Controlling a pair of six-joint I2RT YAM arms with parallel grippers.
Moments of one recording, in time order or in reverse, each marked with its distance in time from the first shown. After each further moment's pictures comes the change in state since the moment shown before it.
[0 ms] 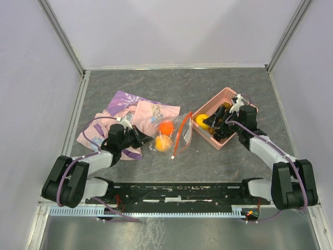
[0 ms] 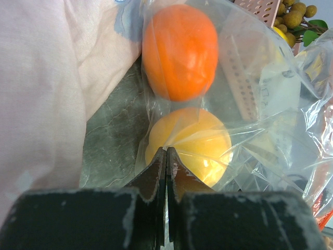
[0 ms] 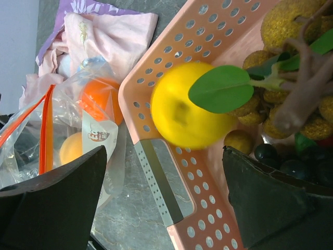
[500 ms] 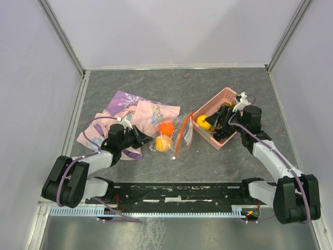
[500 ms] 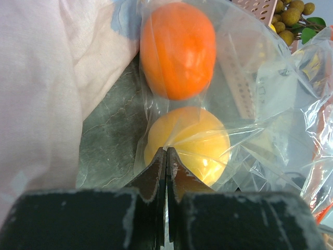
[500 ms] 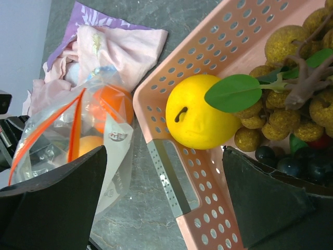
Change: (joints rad) left arm 0.000 0.000 0.000 0.000 0.016 0.000; right arm -0.002 -0.116 0.005 -0.041 0.024 -0.026
